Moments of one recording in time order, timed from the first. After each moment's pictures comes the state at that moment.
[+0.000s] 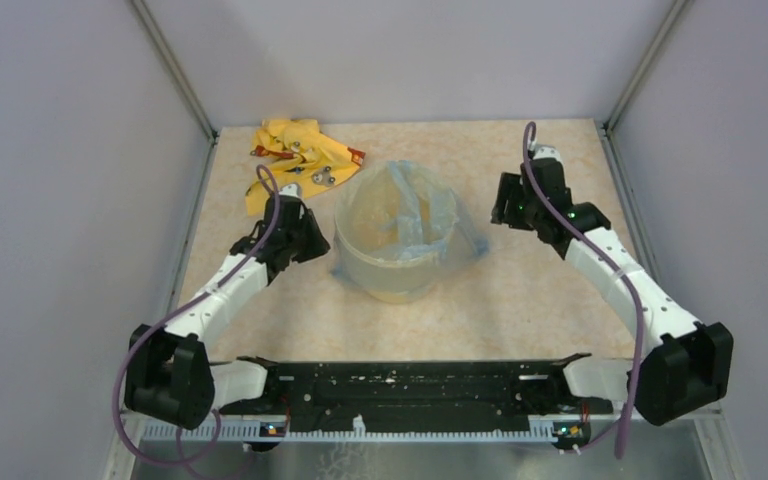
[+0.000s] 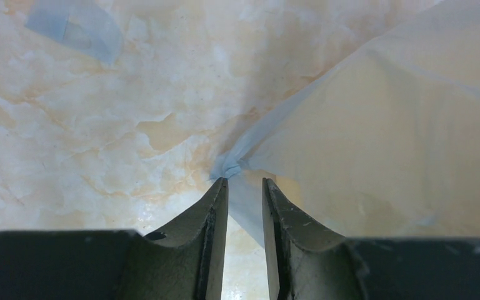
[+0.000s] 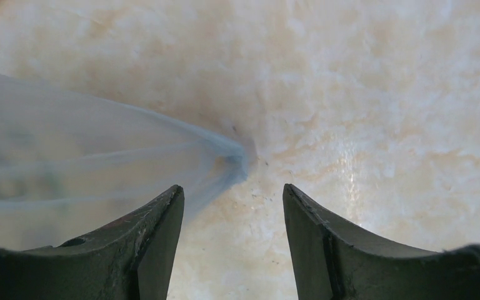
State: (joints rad) left arm -0.28 1.23 0.79 -0.35 0.00 -0.56; right arm 0.34 1.24 1.01 -0.52 0.19 0.41
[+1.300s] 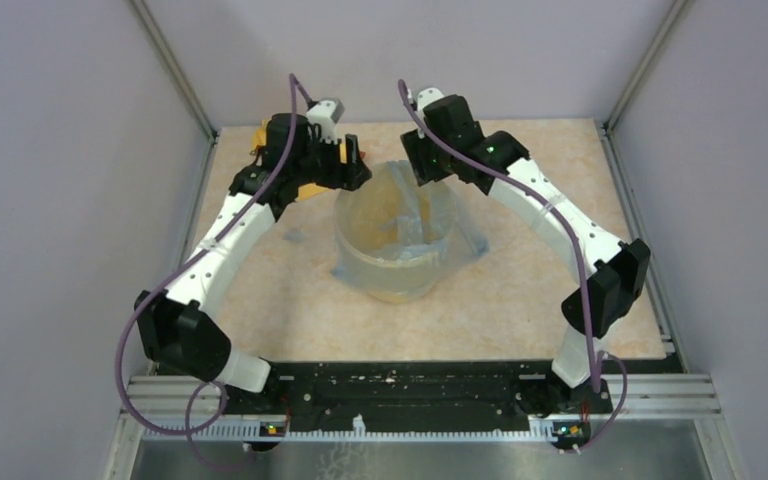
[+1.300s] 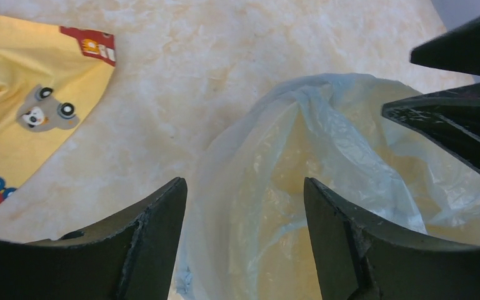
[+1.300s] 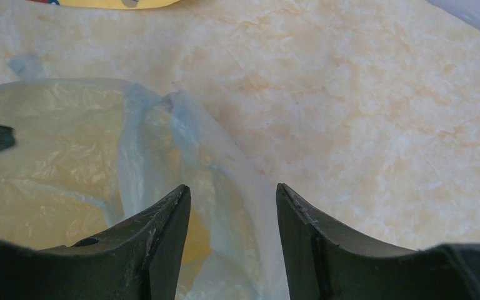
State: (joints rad) left arm -0.33 1.44 1.42 -0.44 0.28 -0.20; right arm 0.68 1.75 1.88 -0.78 0.21 0.06
